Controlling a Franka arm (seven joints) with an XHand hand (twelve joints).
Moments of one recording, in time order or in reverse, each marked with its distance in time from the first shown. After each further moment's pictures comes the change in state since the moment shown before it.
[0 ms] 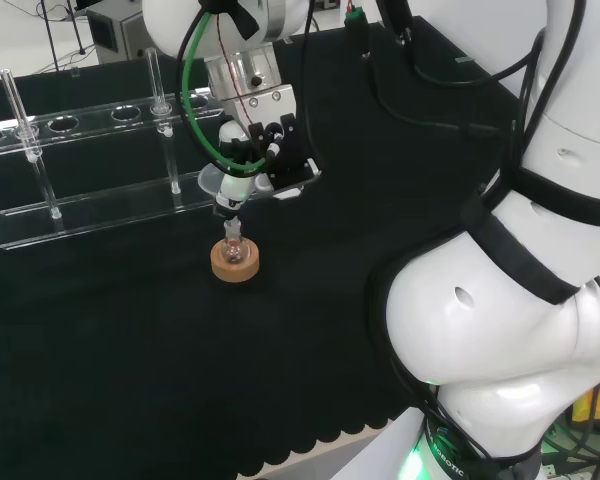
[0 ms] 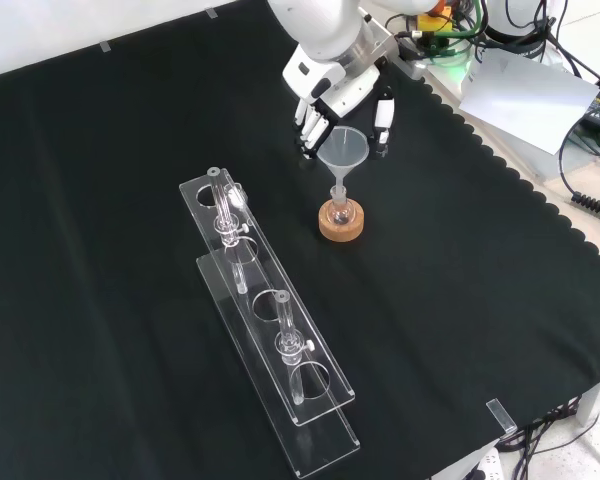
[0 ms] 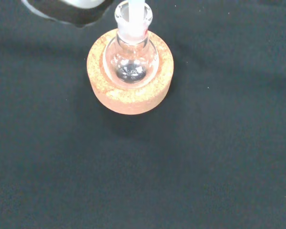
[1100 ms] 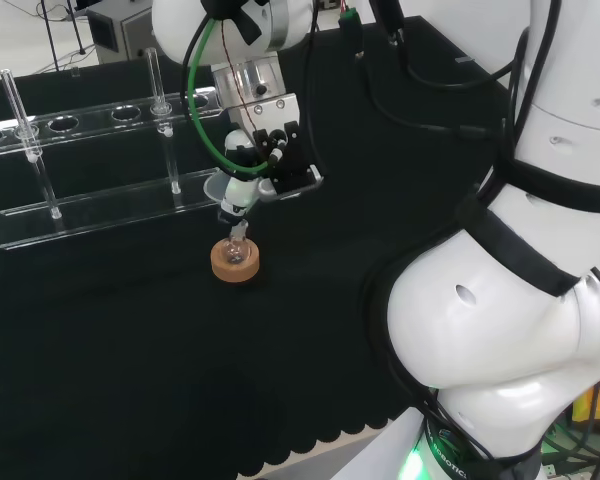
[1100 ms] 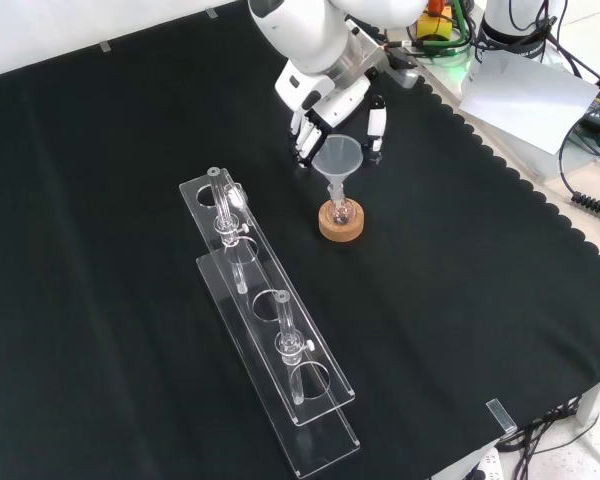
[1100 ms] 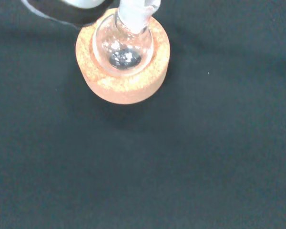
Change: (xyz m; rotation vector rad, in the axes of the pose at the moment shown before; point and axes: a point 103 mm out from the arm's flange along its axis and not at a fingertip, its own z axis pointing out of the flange) arm -0.005 0.016 0.012 0.039 0.020 0.002
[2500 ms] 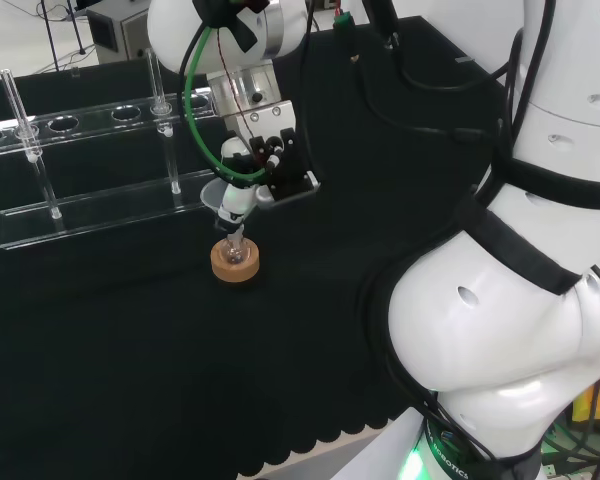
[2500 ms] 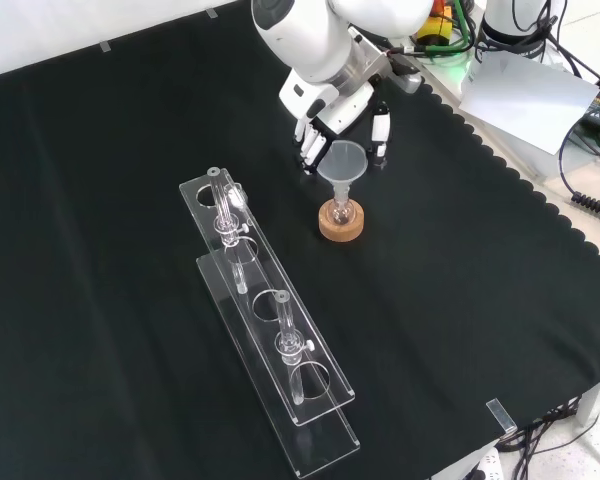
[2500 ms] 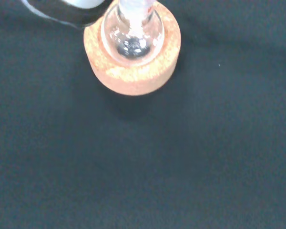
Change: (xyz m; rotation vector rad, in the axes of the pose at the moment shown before) arm 0.007 0.001 0.007 0.013 -0.012 -0.018
